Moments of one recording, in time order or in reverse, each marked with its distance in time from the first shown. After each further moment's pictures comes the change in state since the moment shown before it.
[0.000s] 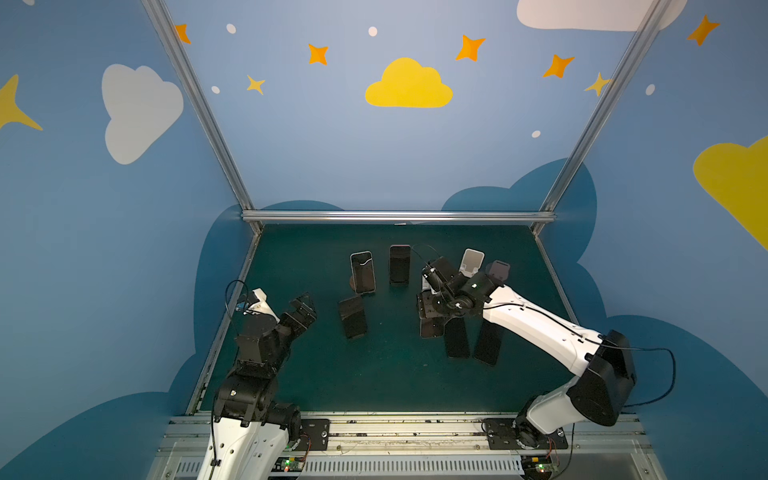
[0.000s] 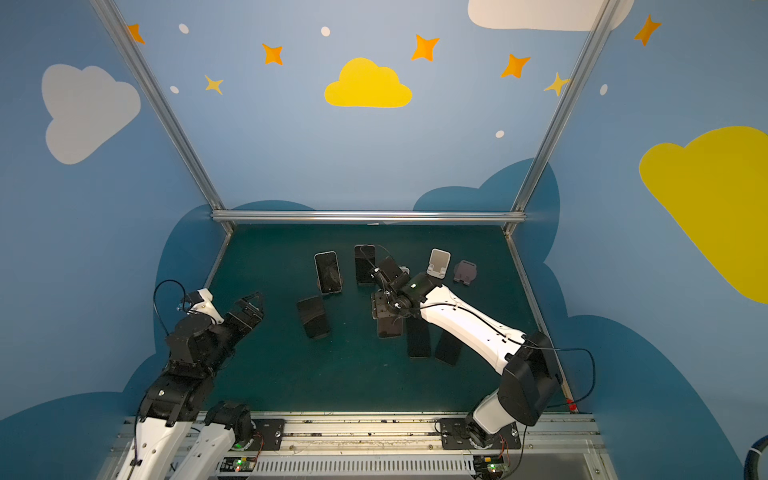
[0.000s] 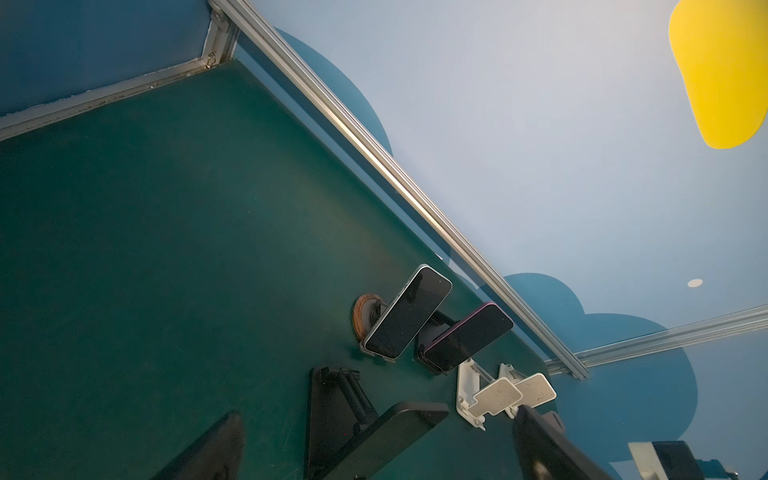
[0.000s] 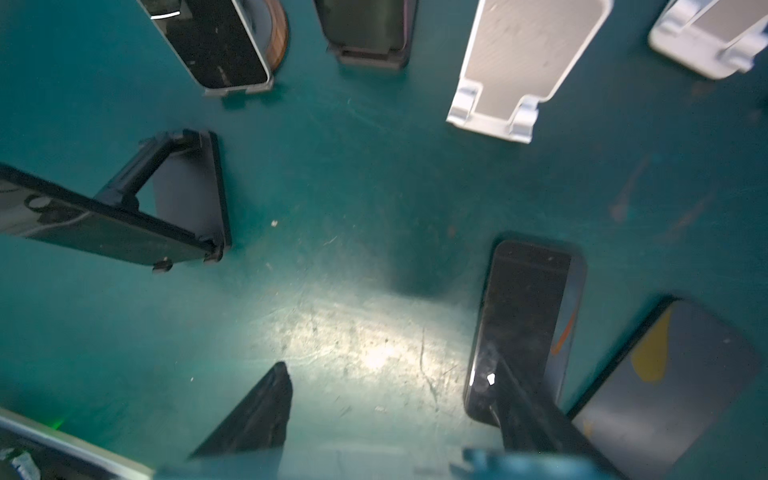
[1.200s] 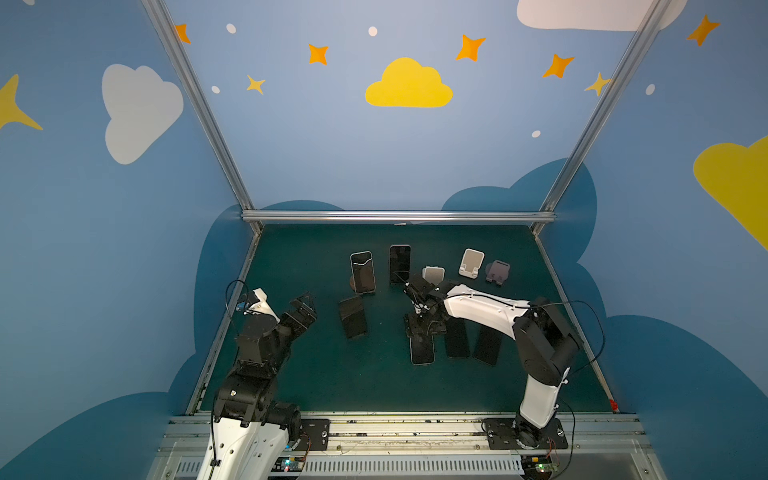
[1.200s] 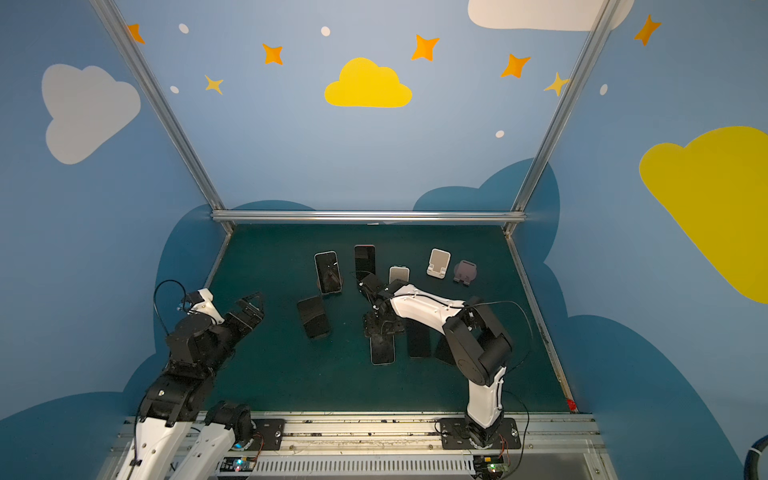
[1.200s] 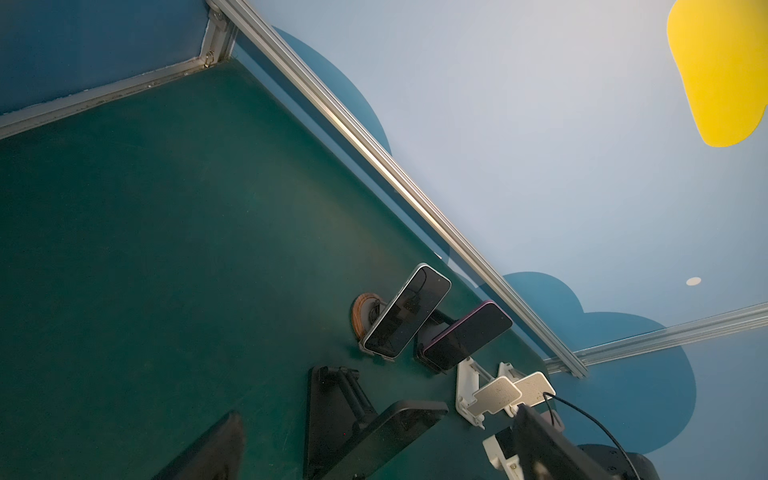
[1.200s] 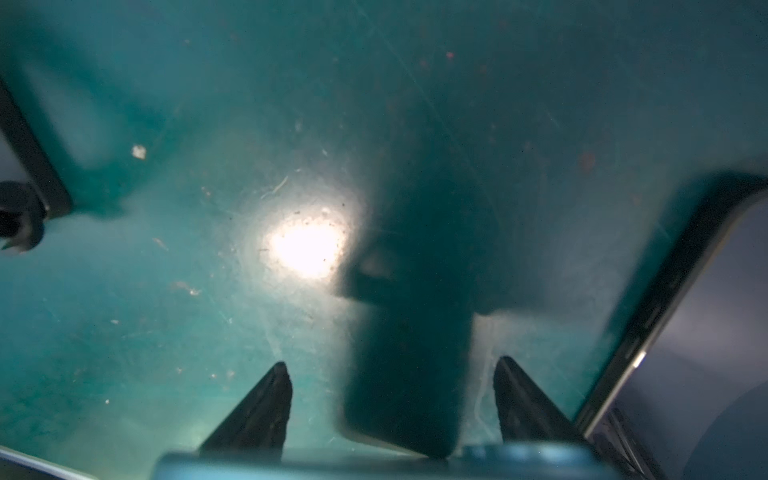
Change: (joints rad) left arm -0.005 -0.002 0.000 -0.001 -0.001 0.000; right arm -0.016 0.327 -0.024 0.049 -0.201 0.027
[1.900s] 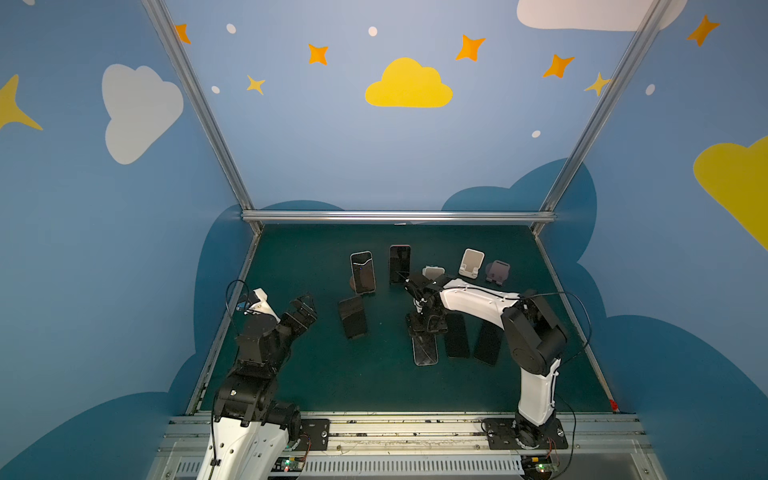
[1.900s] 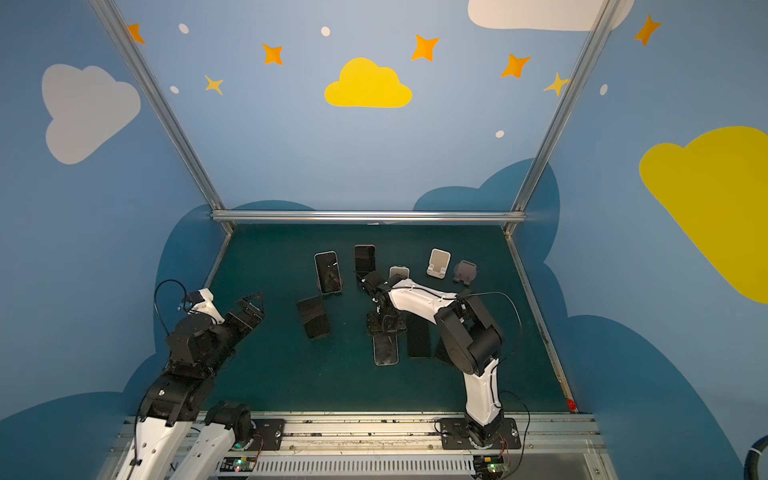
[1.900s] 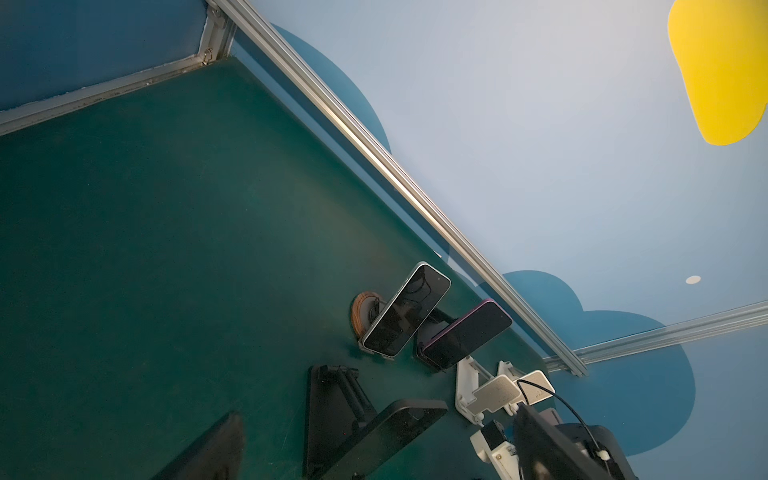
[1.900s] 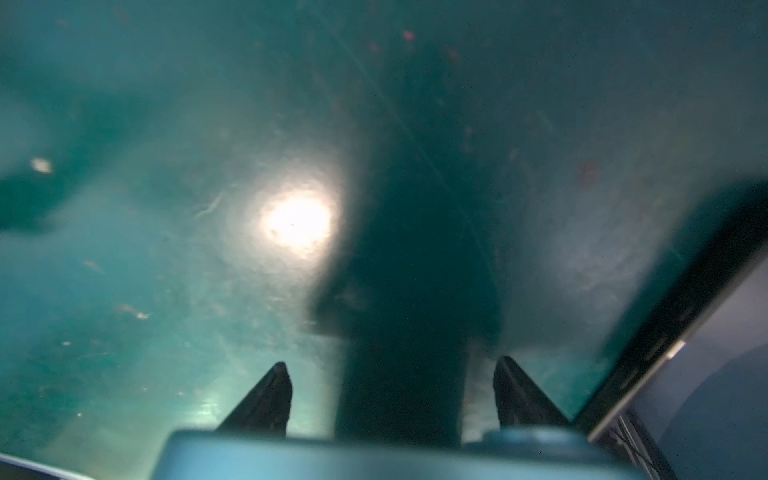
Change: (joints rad) left arm 0.000 0.004 0.000 0.001 0.004 0.000; right arm -0.057 0.090 0.068 -0.088 -0.050 -0.034
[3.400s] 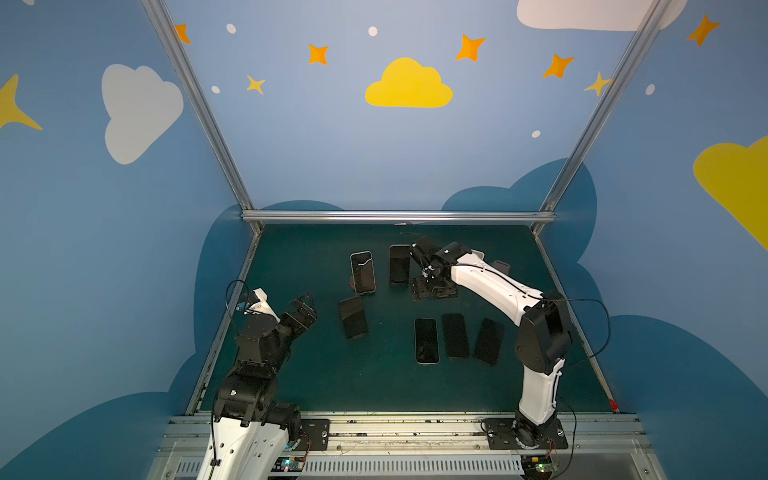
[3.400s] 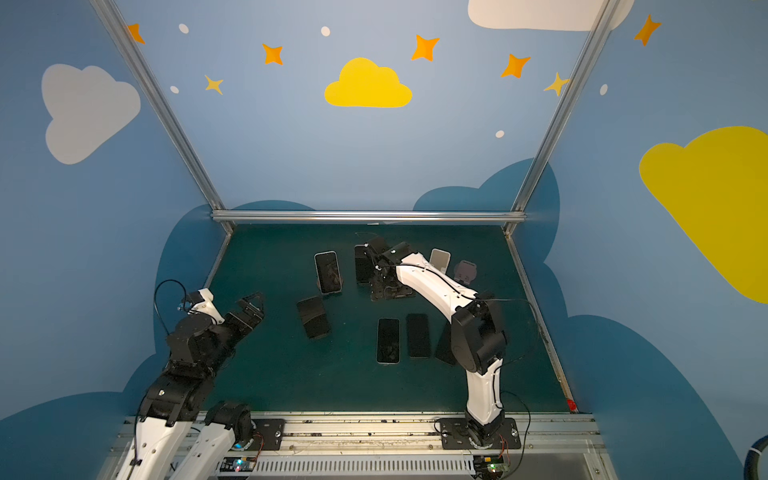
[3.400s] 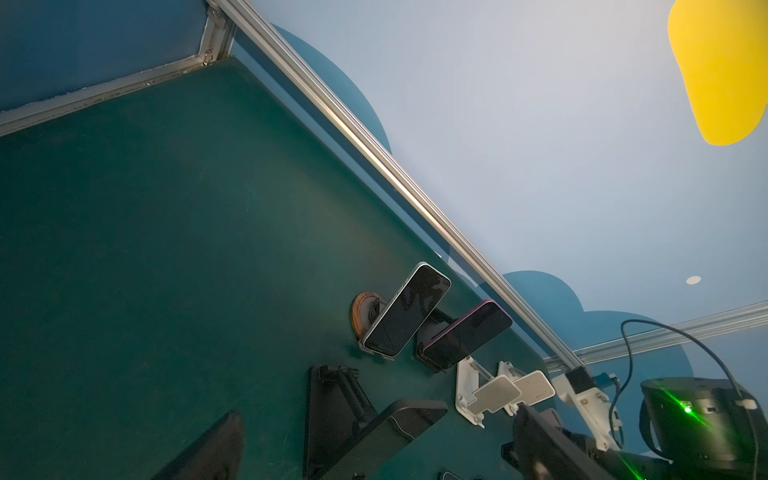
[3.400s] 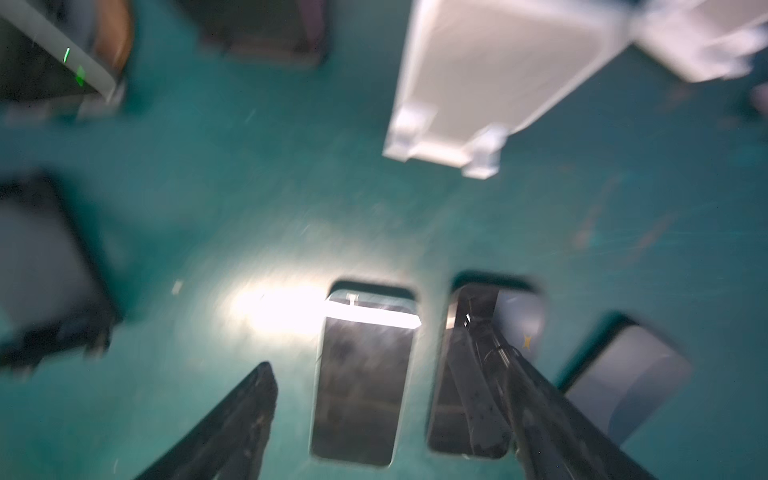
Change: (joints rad) left arm 0.000 0.000 0.000 0.000 0.000 0.000; right arm -0.087 -0.028 0.349 -0.198 0.298 -0.039
